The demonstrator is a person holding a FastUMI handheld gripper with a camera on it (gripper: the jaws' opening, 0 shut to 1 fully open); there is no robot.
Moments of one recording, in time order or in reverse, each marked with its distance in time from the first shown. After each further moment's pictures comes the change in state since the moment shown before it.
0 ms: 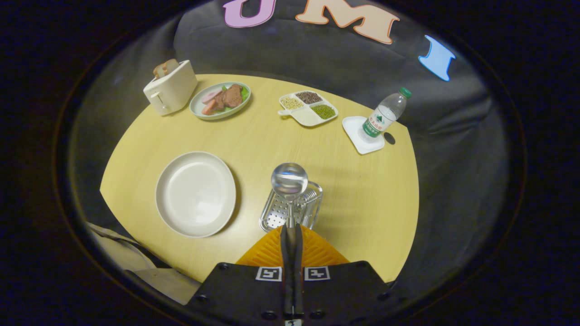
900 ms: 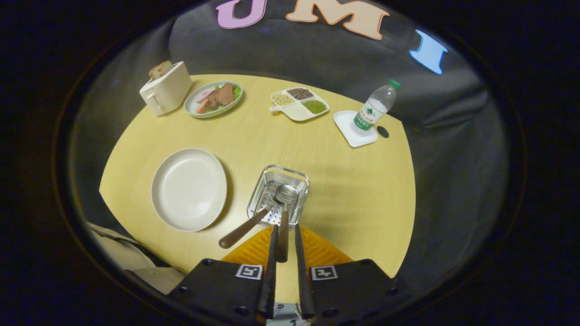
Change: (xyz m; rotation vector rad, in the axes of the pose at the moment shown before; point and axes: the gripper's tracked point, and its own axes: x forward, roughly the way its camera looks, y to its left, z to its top) arm -0.010 -0.011 -0.003 0.033 -0.035 0.009
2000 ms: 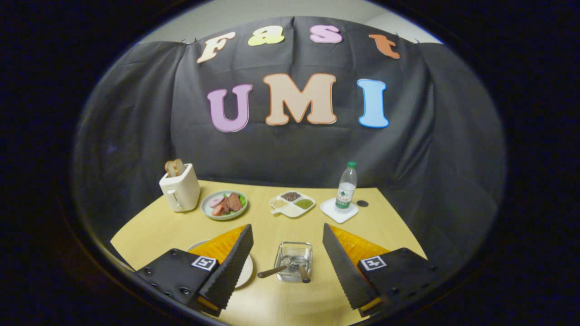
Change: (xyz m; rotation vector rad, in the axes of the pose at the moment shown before) arm -0.115 0.002 0.058 0.260 -0.803 -0.055
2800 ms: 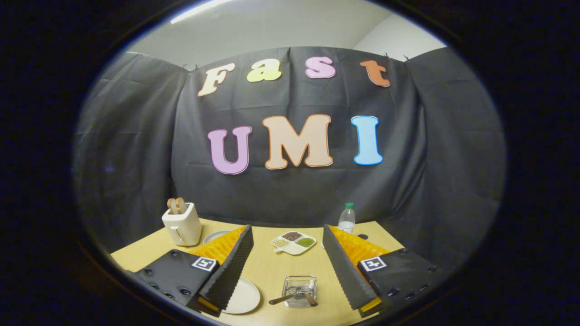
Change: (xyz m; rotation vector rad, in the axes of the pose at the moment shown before) arm -0.014 0.018 0.063 0.030 -0.224 -0.022
